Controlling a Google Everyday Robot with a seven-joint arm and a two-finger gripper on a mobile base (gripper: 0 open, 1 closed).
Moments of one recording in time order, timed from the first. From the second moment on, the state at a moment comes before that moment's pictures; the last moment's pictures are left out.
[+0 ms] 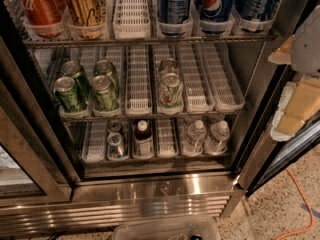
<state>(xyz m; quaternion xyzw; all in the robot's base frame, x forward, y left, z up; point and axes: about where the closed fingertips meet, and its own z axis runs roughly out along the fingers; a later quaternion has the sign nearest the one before) 0.438 -0.217 0.976 -0.60 0.78 -0.03 0.16</state>
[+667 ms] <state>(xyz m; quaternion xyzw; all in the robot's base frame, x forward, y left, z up) 0.441 -0.207 0.976 -0.60 0.78 -0.02 0.18</state>
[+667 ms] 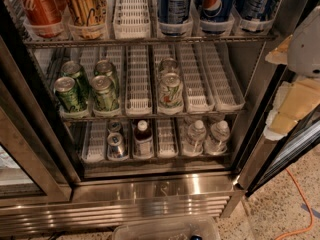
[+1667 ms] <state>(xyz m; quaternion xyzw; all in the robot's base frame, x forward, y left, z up) 0.450 -0.096 1.001 -0.58 0.74 0.06 0.32</state>
